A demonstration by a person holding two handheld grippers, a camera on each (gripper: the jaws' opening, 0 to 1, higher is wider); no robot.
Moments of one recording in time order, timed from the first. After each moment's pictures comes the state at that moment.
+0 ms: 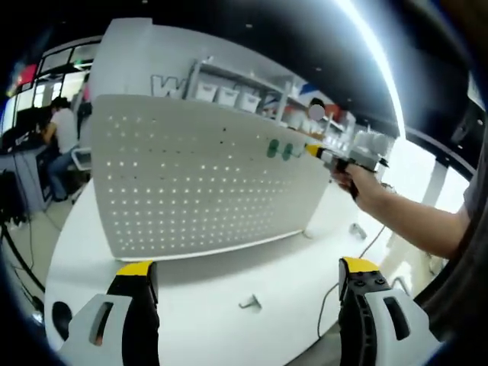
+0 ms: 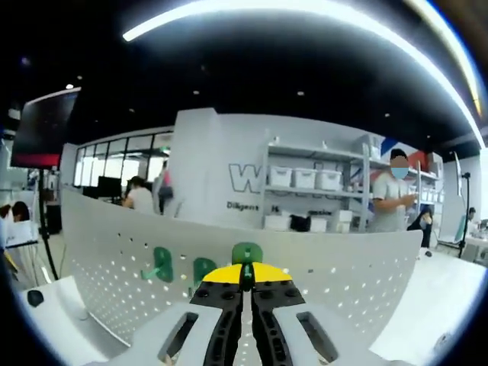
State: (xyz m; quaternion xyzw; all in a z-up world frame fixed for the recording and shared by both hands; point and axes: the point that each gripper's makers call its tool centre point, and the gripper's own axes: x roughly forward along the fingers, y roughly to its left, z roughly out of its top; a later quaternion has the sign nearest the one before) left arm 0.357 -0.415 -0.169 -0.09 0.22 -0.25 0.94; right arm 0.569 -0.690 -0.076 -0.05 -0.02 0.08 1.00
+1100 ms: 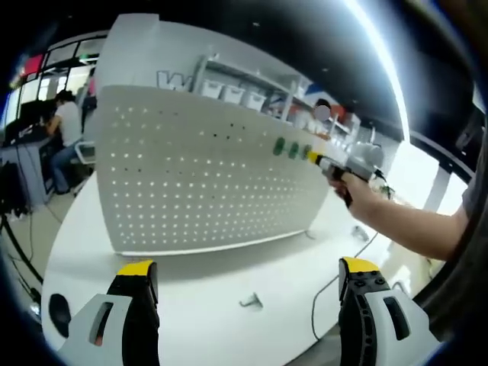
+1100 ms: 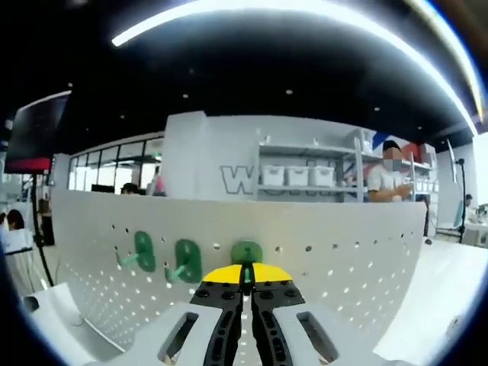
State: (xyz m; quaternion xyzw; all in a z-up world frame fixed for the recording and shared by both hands) left arm 0.359 -0.410 -0.177 -0.11 0.23 -0.23 0.94; right arm 0.581 -0.696 -0.099 -0.03 -0.03 0.06 1.00
